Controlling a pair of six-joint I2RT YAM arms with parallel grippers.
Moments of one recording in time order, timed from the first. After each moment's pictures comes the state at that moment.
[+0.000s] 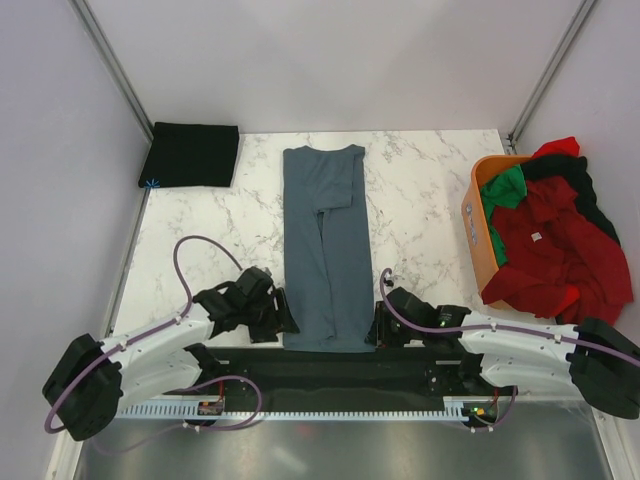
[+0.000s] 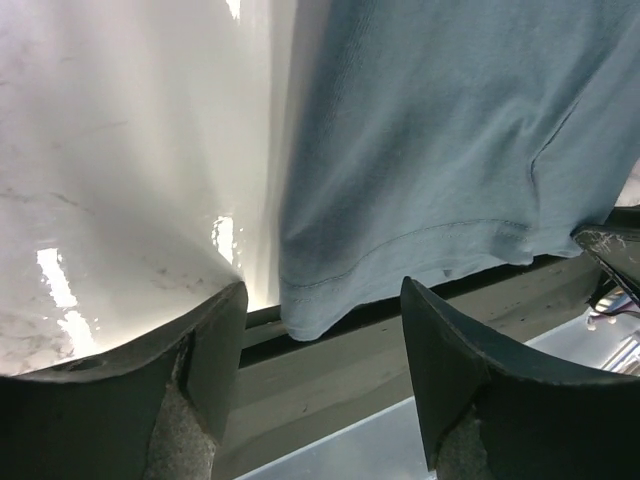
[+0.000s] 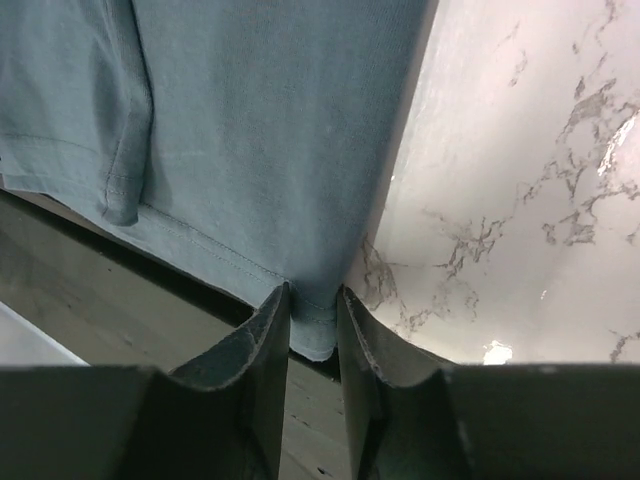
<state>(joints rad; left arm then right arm) -0.74 0.98 0.40 -0.50 0.16 -0.98 1.05 1.03 0.35 -0.23 0.02 1.00</state>
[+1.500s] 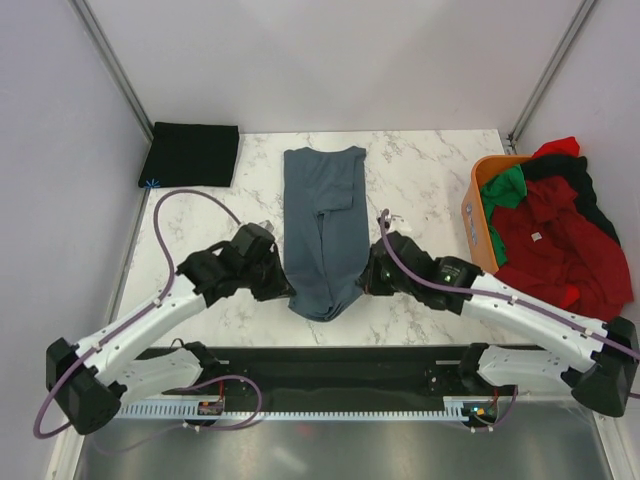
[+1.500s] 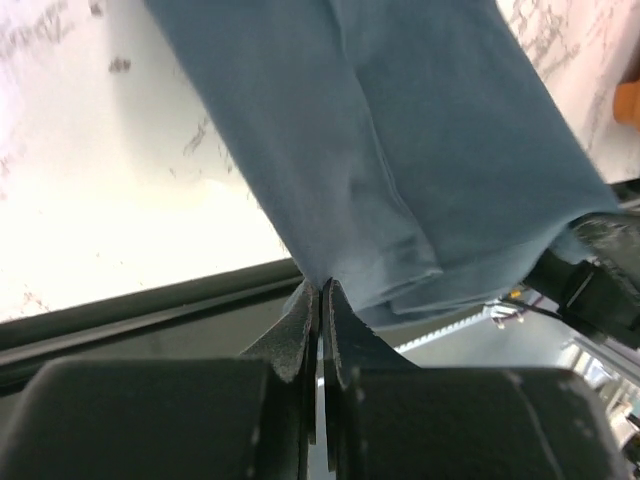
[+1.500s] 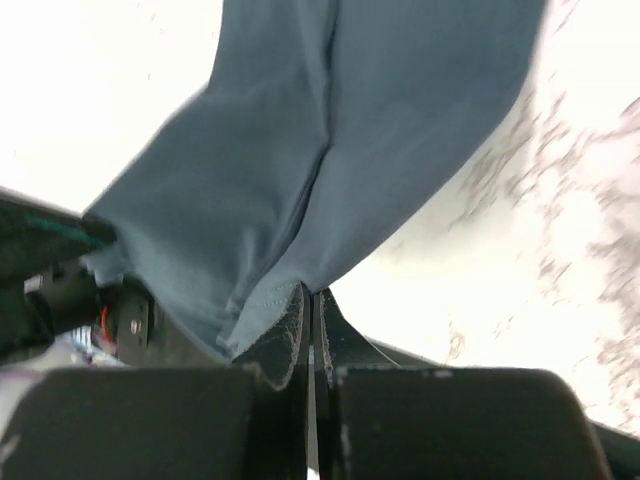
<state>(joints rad) -0.73 0.99 0.86 -0.79 0.07 -0.93 0.98 1.08 0.90 -0.59 0.19 0.89</state>
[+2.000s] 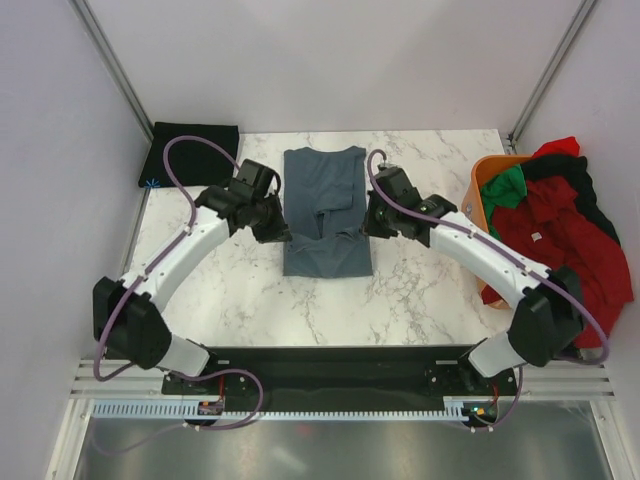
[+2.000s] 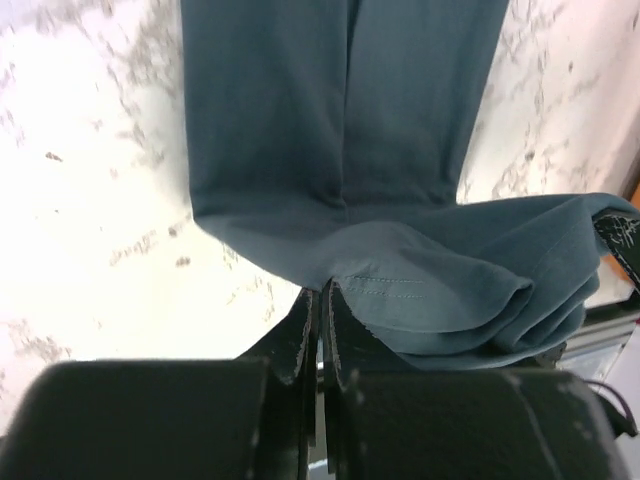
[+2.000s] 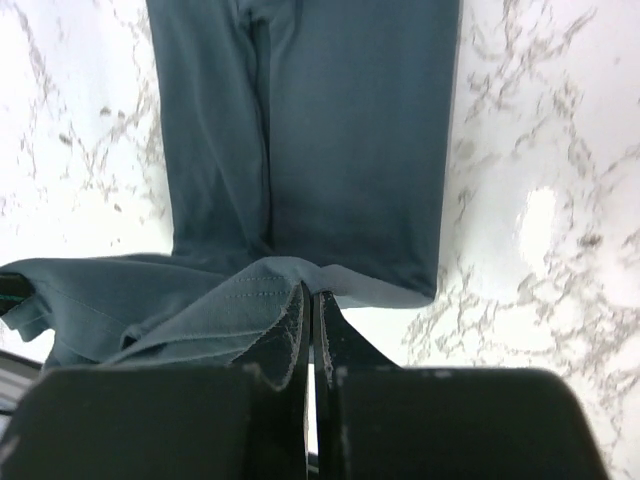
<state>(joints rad) -0.49 1.42 1.27 -0.83 0.08 -0.73 0.63 1.46 1.22 -0.59 0.09 0.70</state>
